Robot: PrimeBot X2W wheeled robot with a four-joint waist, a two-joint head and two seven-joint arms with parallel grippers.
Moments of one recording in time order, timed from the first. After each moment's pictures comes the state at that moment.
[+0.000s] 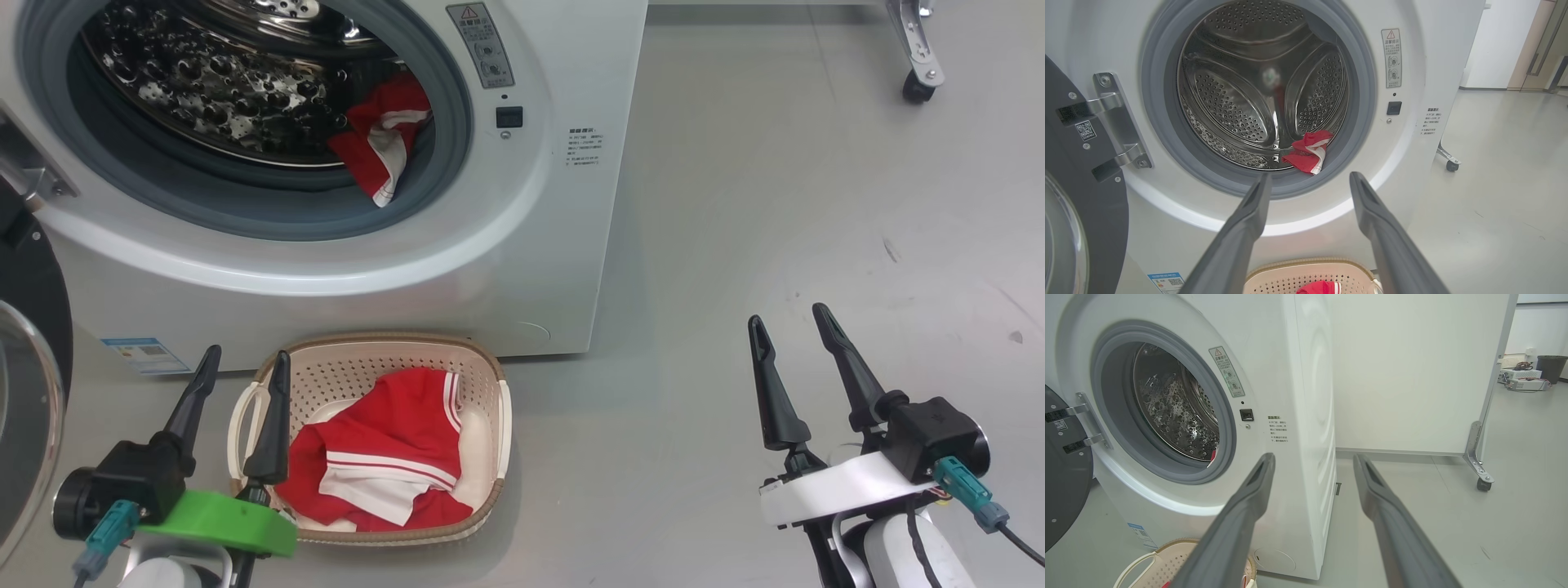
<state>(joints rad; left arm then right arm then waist) -0.07 0.10 -0.10 0.15 -0.32 -0.13 -0.25 -0.02 -0.05 0.16 0.04 0.24 0.09 -0.25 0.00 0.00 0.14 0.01</state>
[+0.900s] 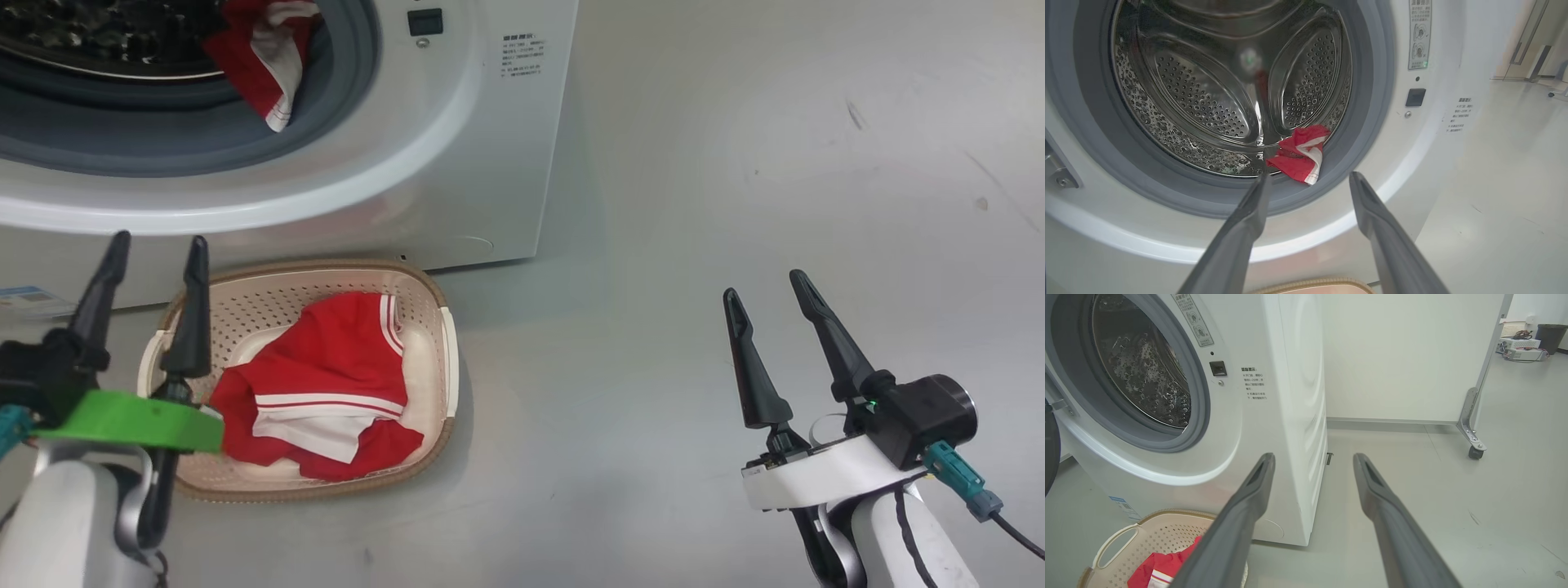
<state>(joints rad) -0.24 0.20 -0.07 0.15 -0.39 -0.13 -0.24 -0.05 -0.05 0.20 -0.02 0.22 0.09 -0.25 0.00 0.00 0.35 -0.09</state>
